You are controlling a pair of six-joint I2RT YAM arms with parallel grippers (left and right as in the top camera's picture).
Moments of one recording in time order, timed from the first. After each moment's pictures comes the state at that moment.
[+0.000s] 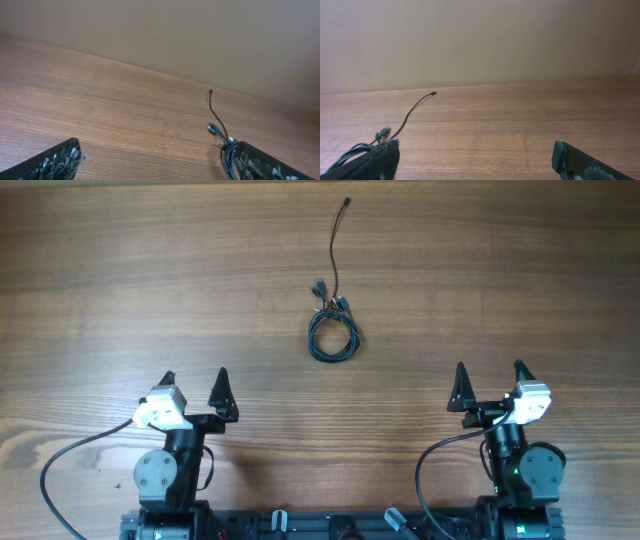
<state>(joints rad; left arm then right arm) -0.01 0.01 0.01 -0.07 0.04 -0.28 0.01 0.02 0.01 0.00 -0.05 0.09</state>
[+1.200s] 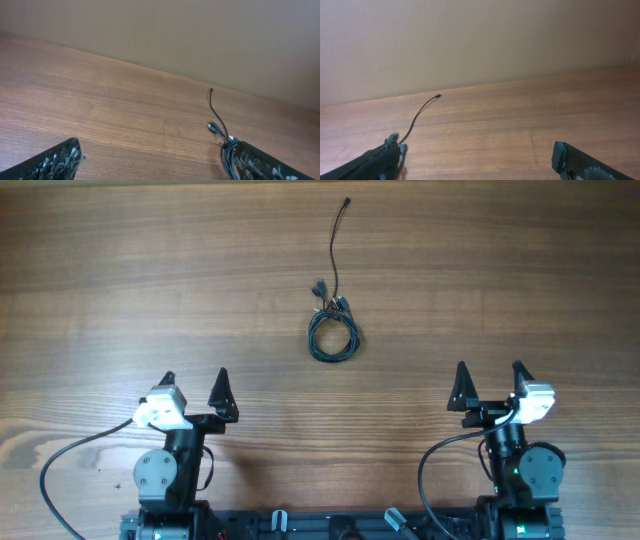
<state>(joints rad) -0.01 0.02 0.02 -0.09 0.04 -0.28 0.01 0.02 0.01 -0.01 -0.05 0.18</state>
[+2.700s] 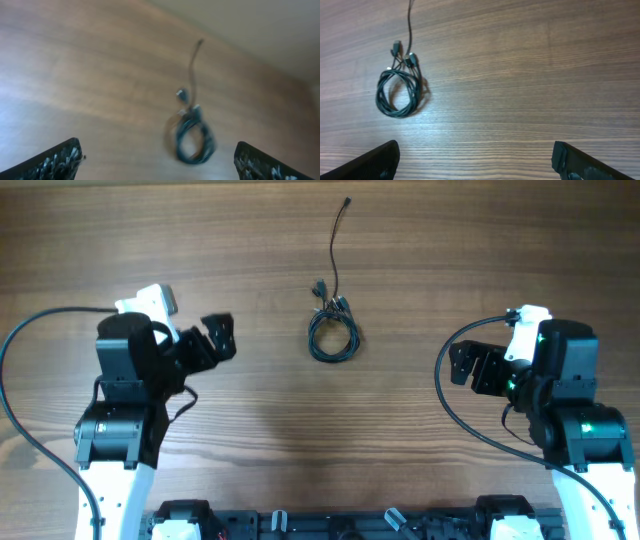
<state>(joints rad) -0.01 0.95 0.89 -0.54 0.22 -0.43 0.01 0.92 0.90 -0.84 -0.17 0.21</state>
